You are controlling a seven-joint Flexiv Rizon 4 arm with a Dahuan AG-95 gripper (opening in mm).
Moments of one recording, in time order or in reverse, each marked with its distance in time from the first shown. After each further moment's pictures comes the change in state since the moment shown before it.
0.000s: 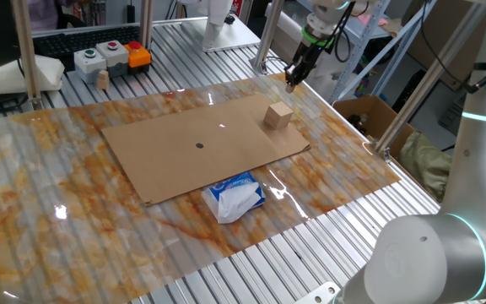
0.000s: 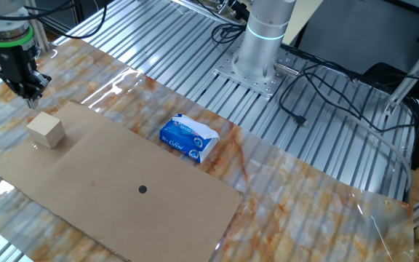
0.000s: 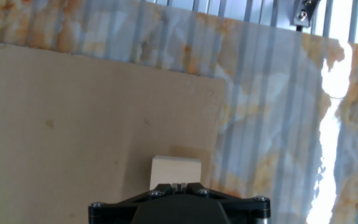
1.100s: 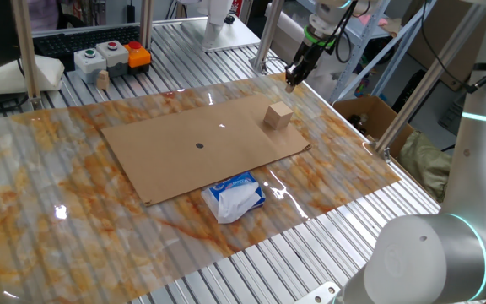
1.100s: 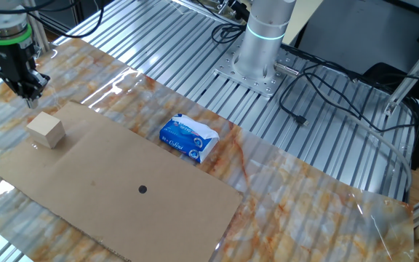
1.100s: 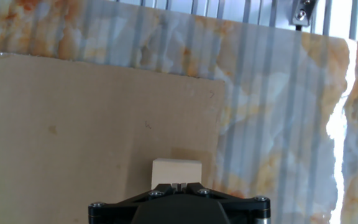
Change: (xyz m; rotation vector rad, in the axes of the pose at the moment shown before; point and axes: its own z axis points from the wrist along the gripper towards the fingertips) arm 0.002 0.001 -0.001 -0.034 -0.020 0.050
